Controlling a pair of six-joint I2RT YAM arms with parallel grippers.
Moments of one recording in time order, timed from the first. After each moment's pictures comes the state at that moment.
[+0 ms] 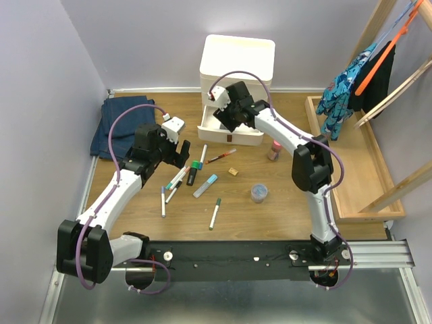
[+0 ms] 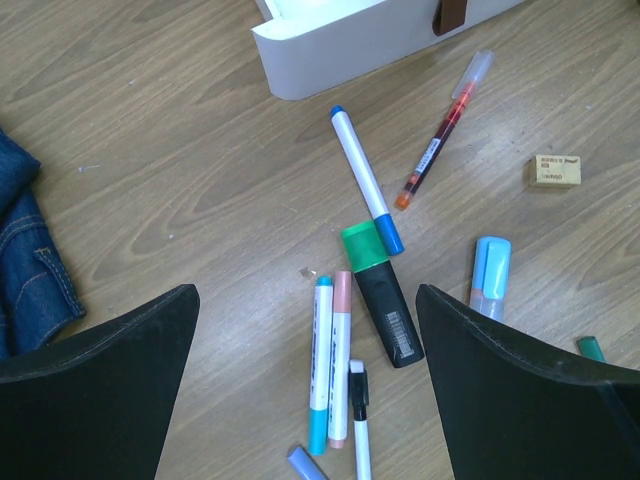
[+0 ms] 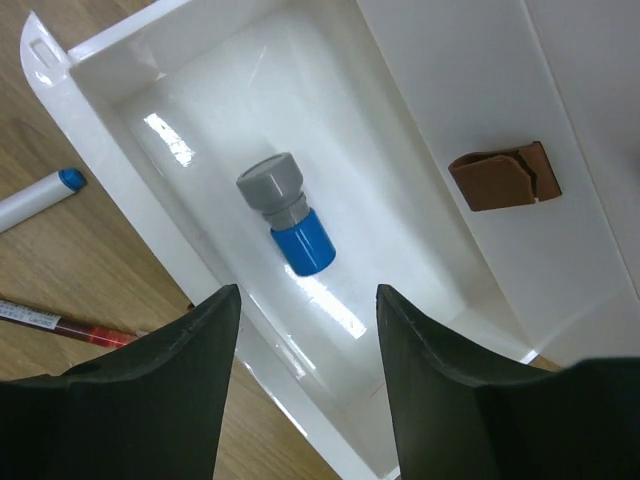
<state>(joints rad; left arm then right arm) -0.25 1.18 0.82 -0.18 0.27 0.18 0.57 2.20 1.96 -0.53 0.01 -0.43</state>
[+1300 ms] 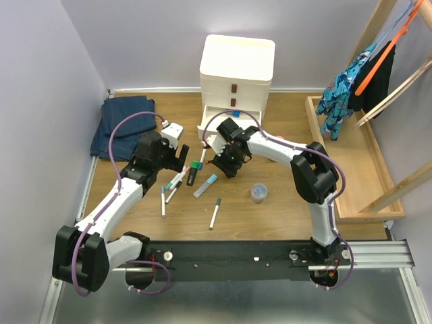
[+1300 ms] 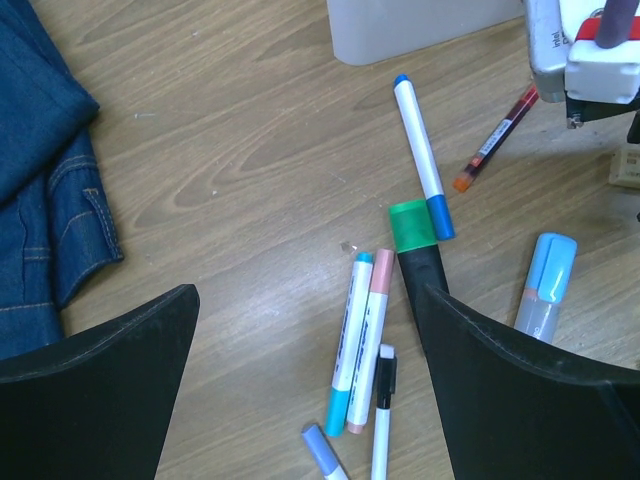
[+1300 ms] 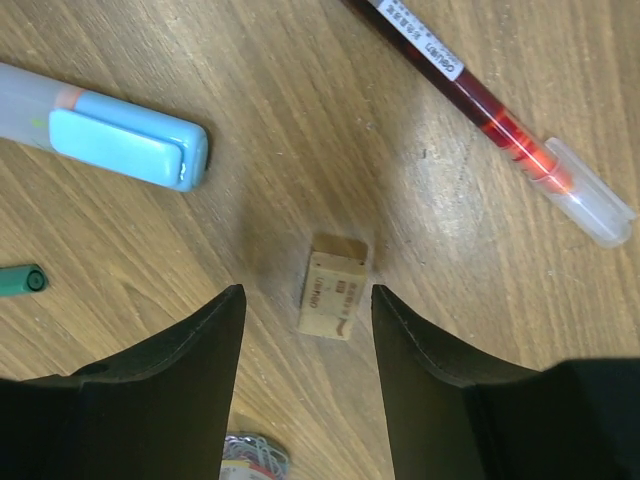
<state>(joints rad) -0.30 1.12 0.72 -0.13 0.06 0.15 0.71 2.07 1.57 -0.72 -0.19 -0.41</state>
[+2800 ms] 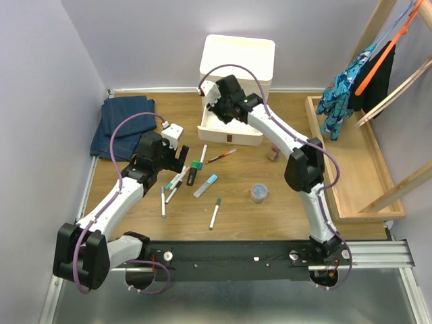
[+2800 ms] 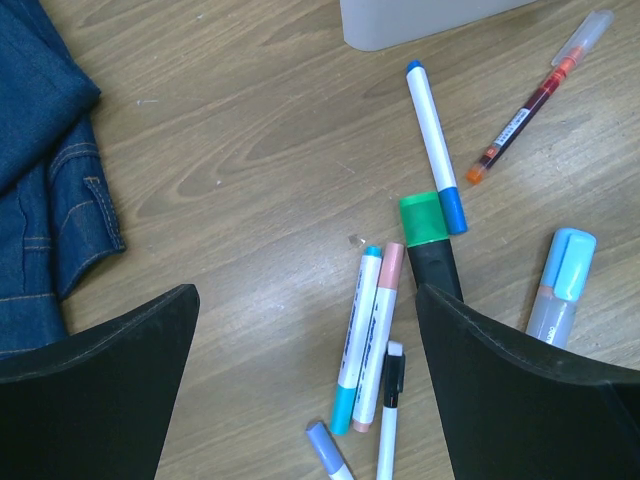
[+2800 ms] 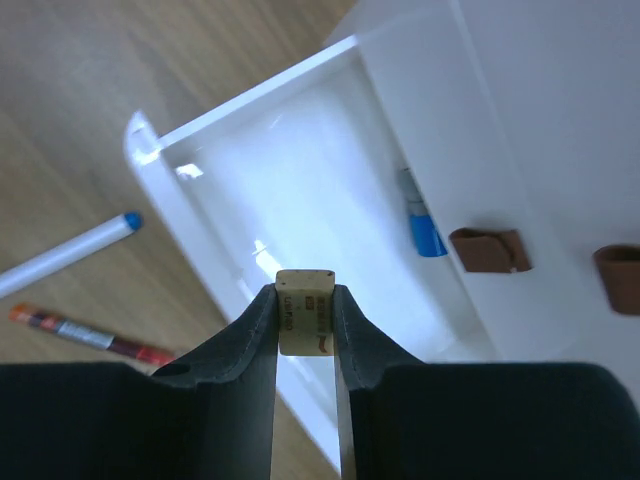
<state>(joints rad) -0.30 1.13 0.70 -0.12 0.04 0.15 0.64 2.22 2.13 -0.66 0.01 -0.44</state>
